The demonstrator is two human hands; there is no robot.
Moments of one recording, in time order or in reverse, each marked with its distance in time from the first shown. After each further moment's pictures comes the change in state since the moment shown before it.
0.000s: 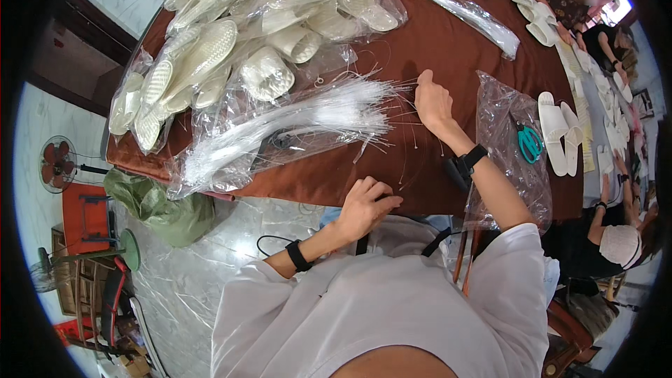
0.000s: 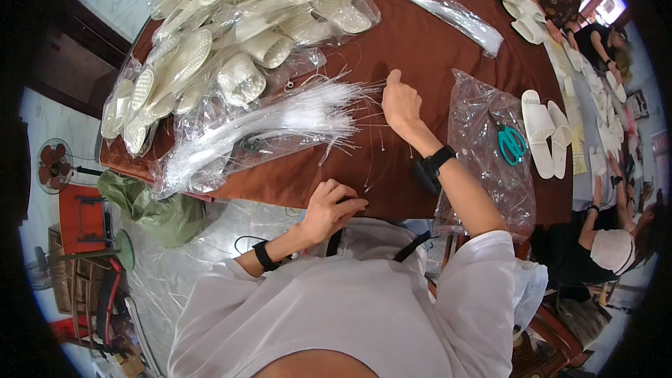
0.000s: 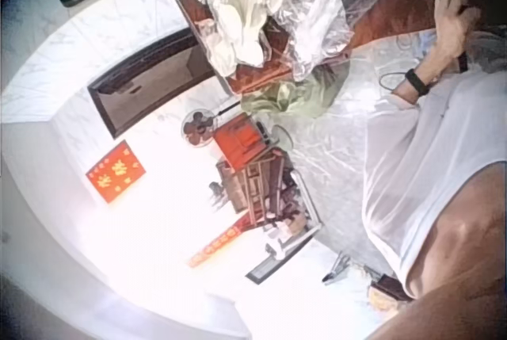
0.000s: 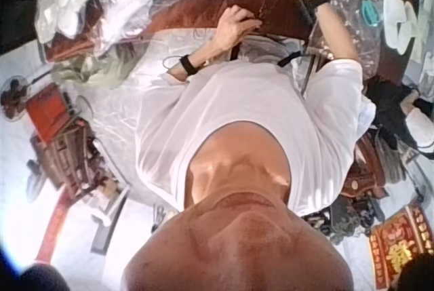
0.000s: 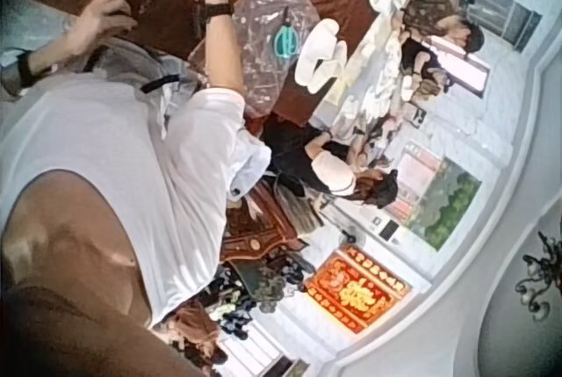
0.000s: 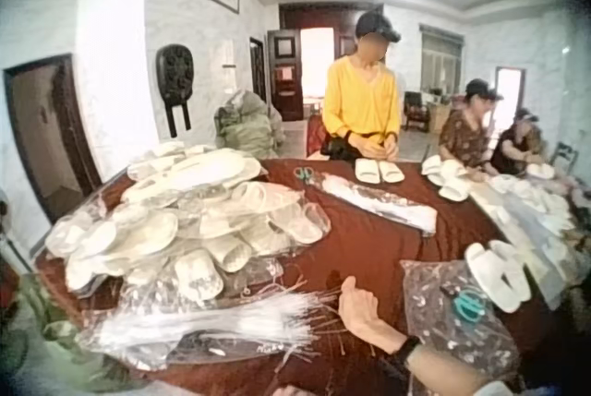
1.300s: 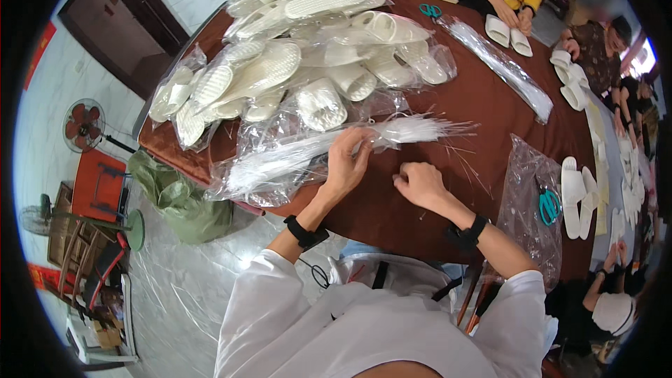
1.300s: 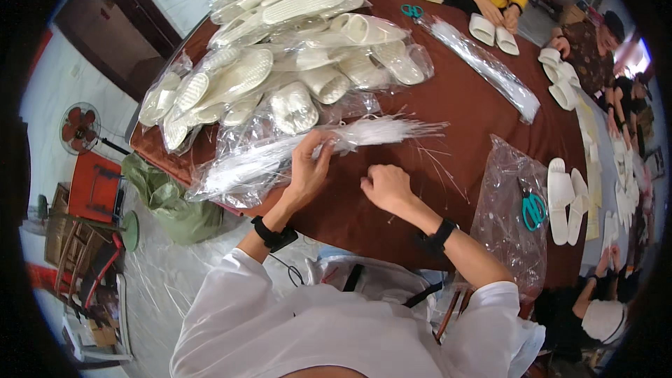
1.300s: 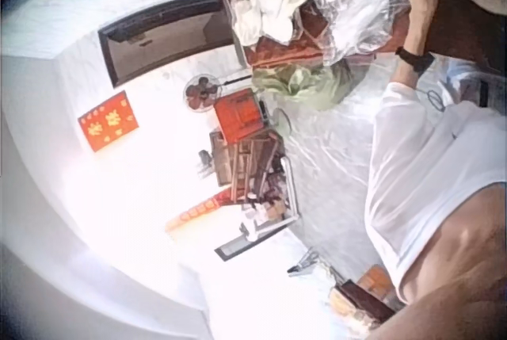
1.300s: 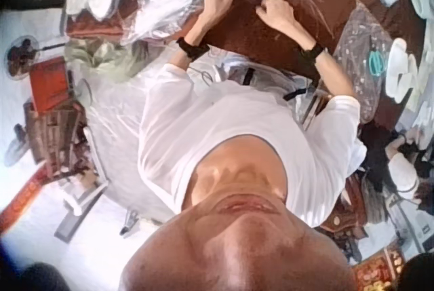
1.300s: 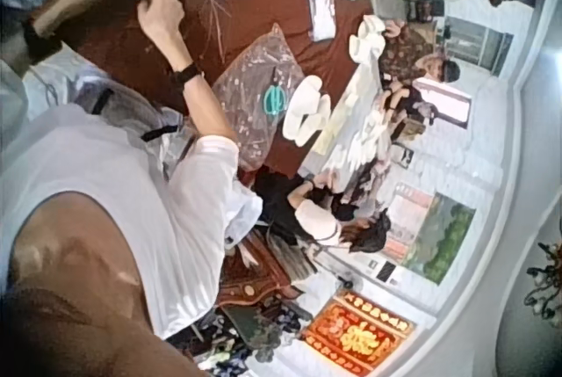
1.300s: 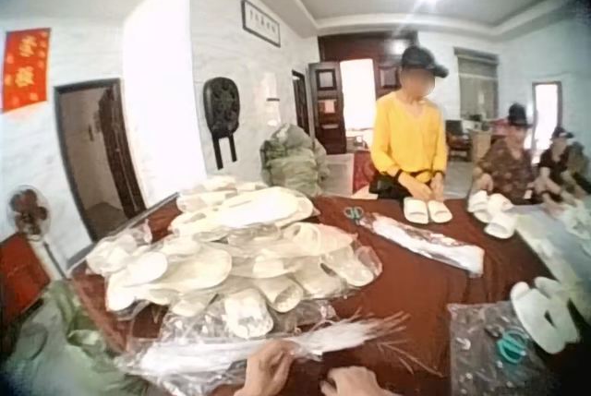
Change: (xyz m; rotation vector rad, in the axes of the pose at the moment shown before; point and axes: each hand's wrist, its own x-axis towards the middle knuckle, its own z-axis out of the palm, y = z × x) left_hand 0.066 -0.102 -0.096 -0.038 0.554 -0.329; right_hand -0.049 -0.091 -0.002 0.154 -0.444 -0.291
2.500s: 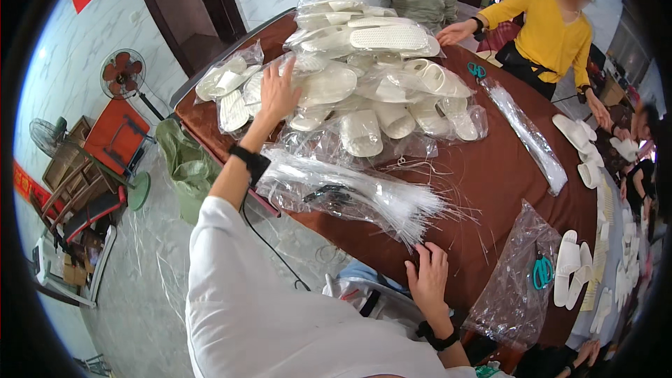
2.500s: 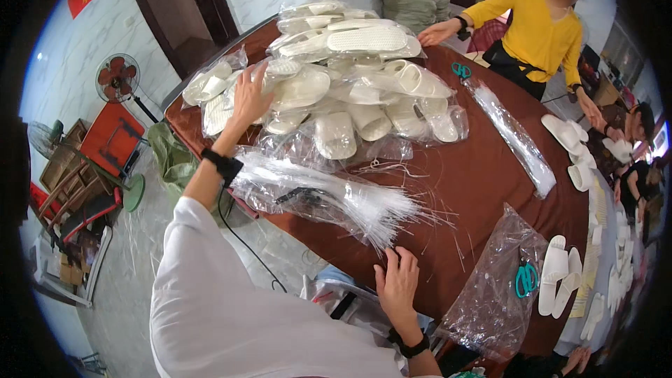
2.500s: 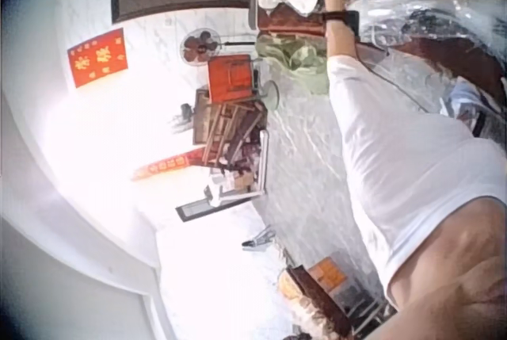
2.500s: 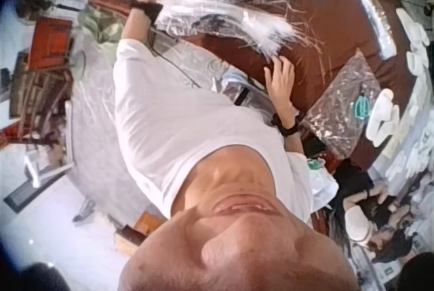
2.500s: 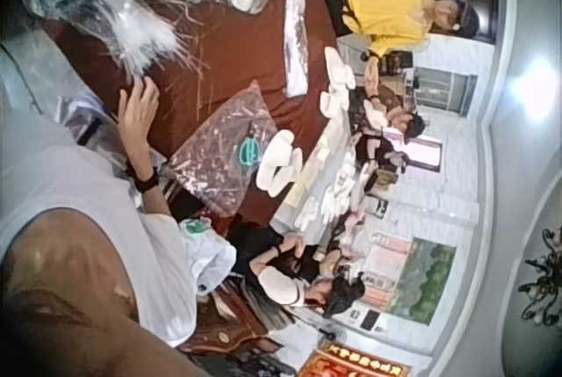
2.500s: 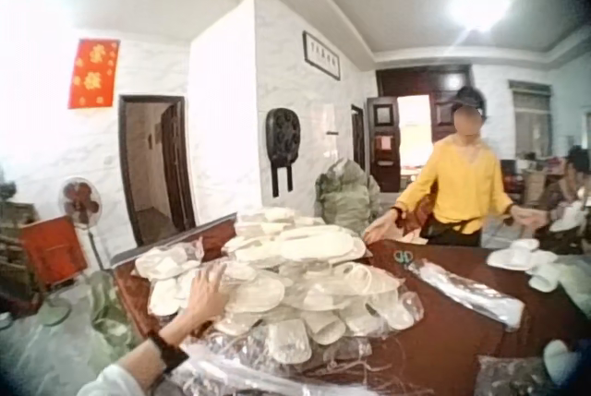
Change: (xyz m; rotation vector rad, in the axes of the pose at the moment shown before) left_hand 0.116 -0.089 -0.216 1.095 0.154 0.041; right_hand -0.119 -0.024 0.022 0.026 0.343 -0.165
